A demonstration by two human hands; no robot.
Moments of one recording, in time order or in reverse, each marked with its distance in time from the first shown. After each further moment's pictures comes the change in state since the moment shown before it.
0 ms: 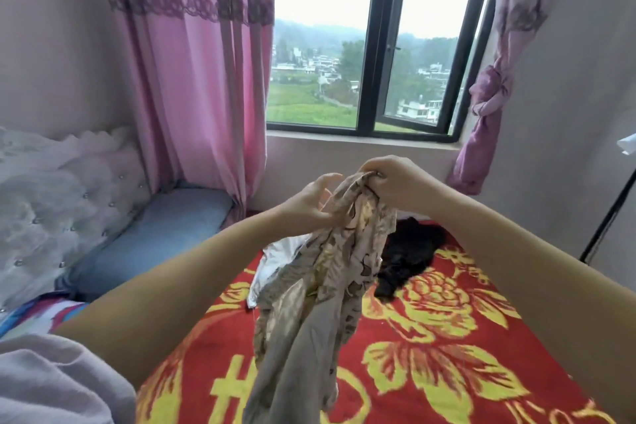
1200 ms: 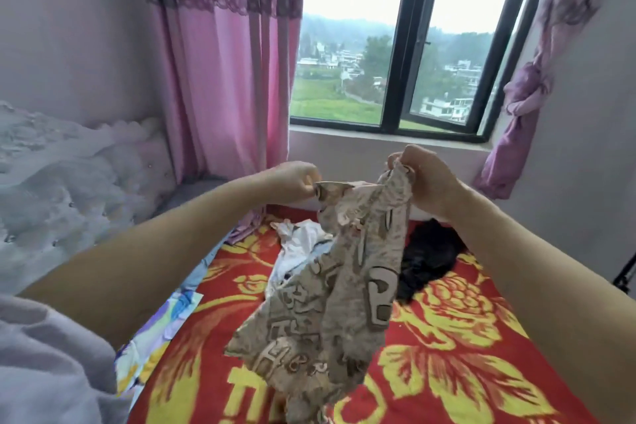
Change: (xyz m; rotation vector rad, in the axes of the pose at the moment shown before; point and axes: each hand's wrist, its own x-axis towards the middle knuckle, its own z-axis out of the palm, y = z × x) left_hand -0.001 -0.006 -0.070 0.595 0.048 -0.185; right_hand 0.035 0.018 0.025 1.369 -0.328 0.120
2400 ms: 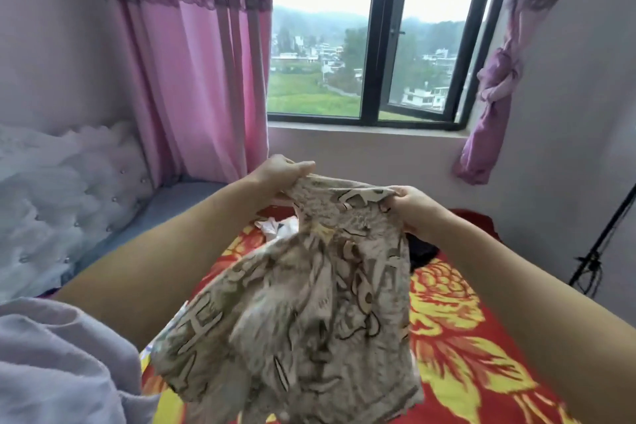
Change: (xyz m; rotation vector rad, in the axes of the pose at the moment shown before) left_hand 0.029 0.023 0.023 -0.721 0.127 -0.264; right_hand -0.020 0.052 -0.039 -0.509 0.356 0.065
